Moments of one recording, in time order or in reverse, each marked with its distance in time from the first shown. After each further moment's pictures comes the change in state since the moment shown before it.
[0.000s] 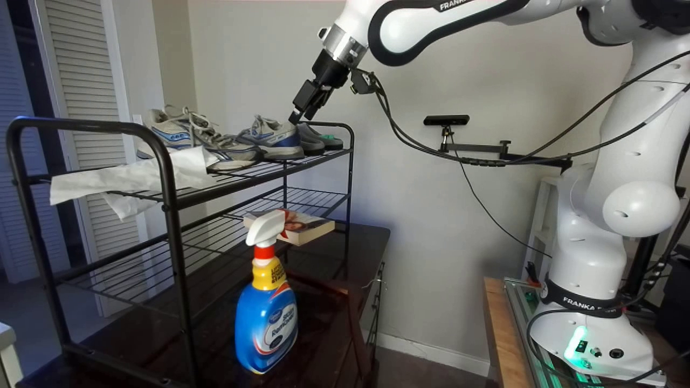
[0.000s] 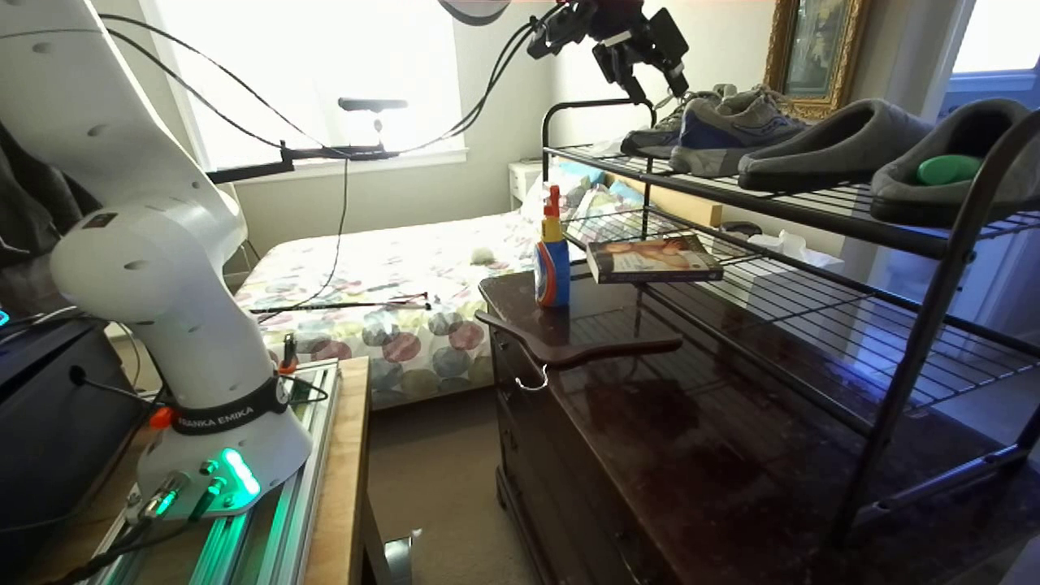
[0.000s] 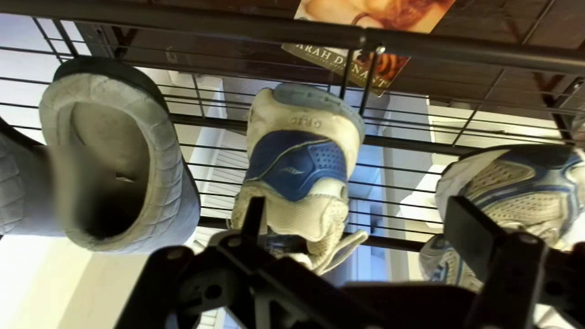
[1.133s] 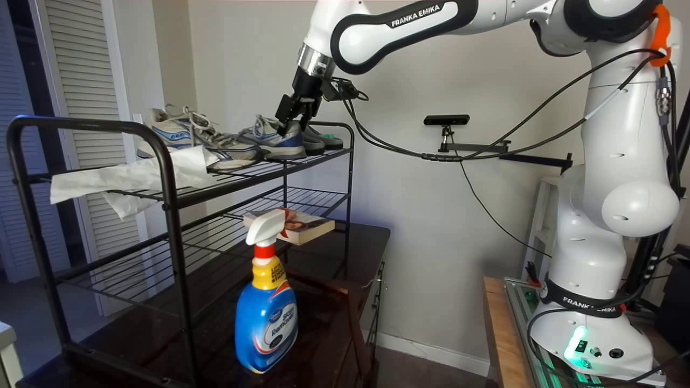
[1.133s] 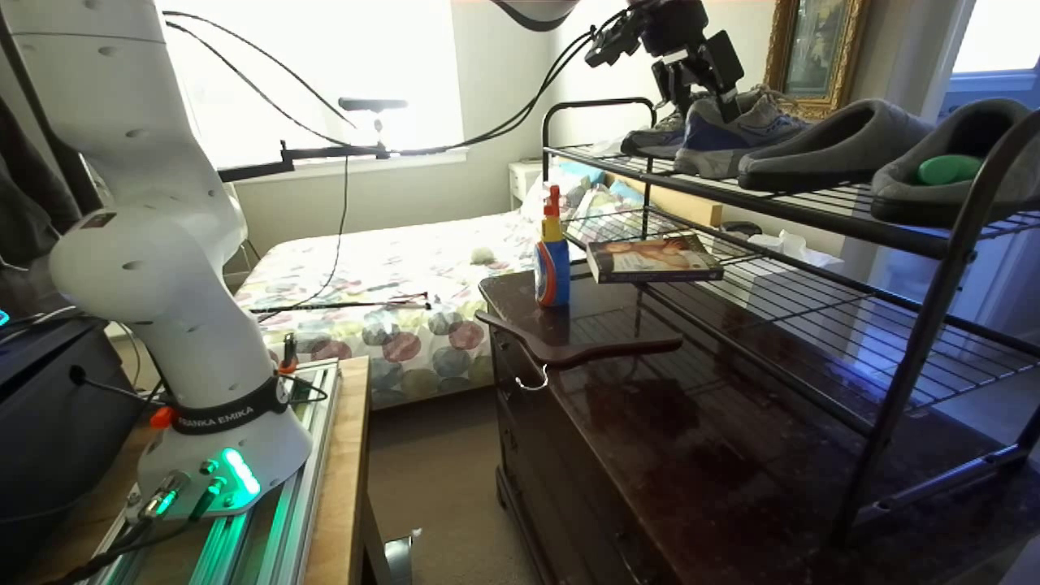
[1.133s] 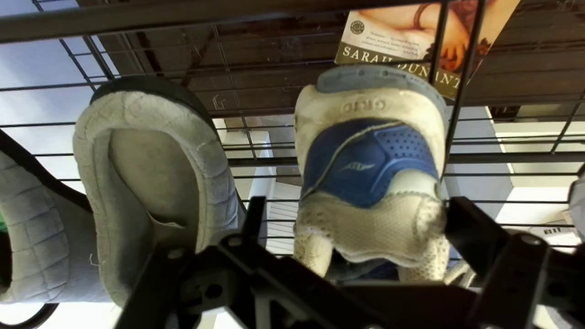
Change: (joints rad) arm -0.008 0.236 -0.031 0.268 -0.096 -0.193 0.182
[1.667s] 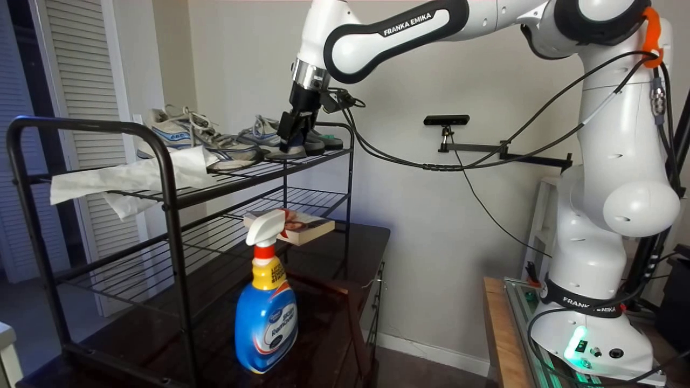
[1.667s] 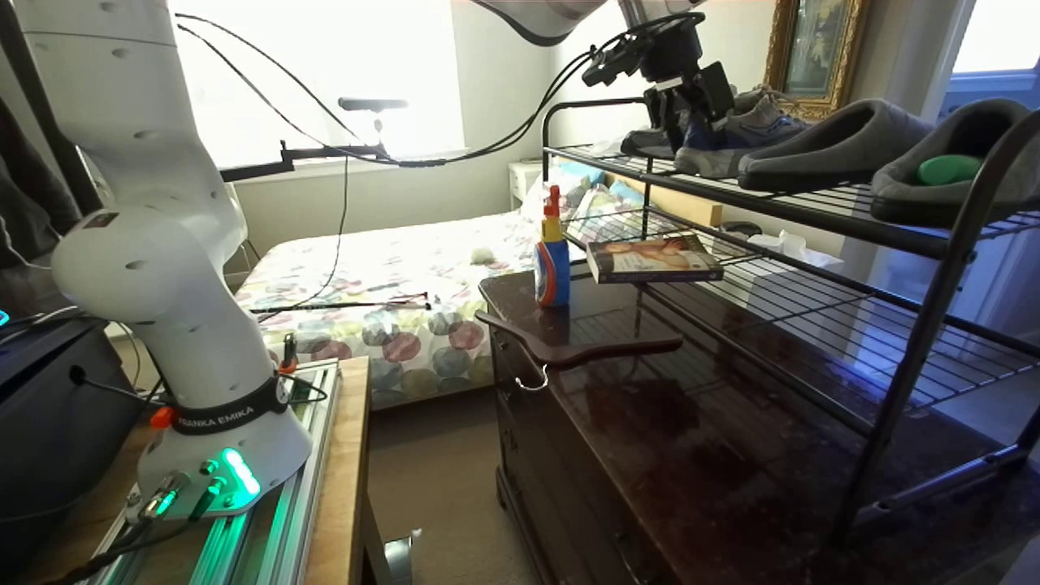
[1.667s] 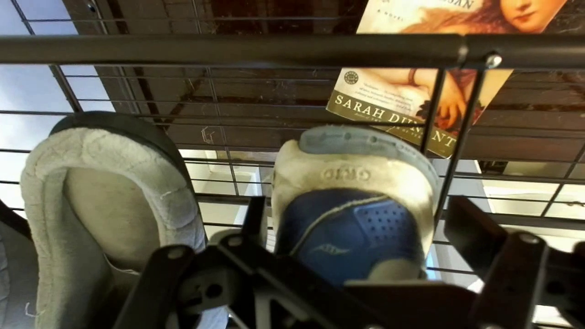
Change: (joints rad) arm 0.016 0.044 0.001 0.008 0.005 -0.059 -0.074
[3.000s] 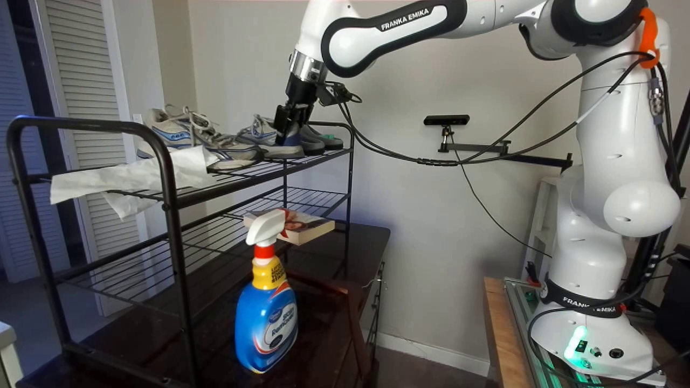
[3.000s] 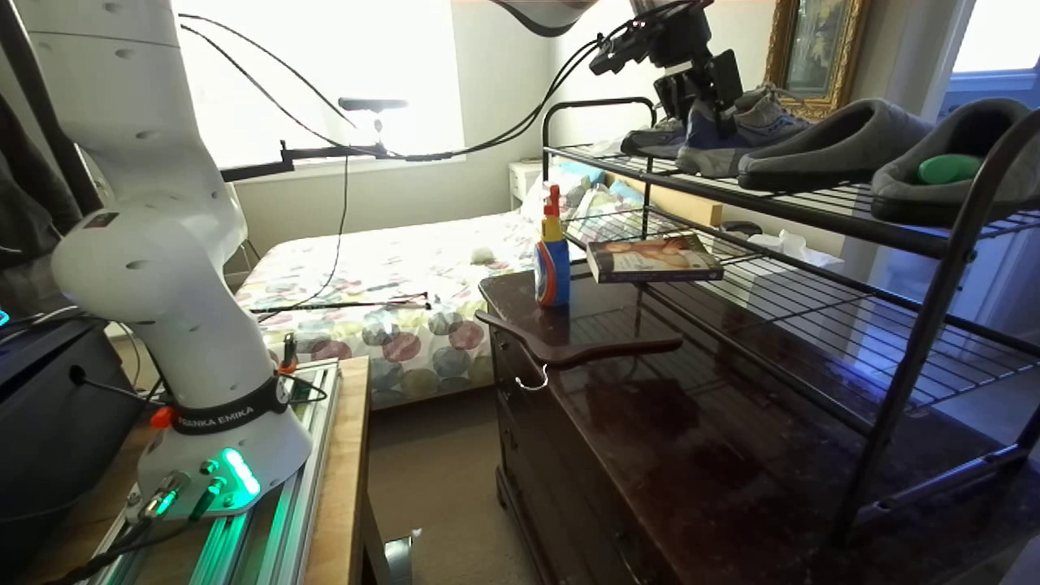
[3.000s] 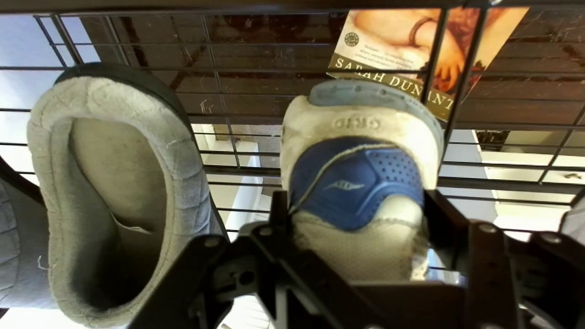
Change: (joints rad) arm 0.003 0.012 -0.006 0.044 0.007 0.024 -0.003
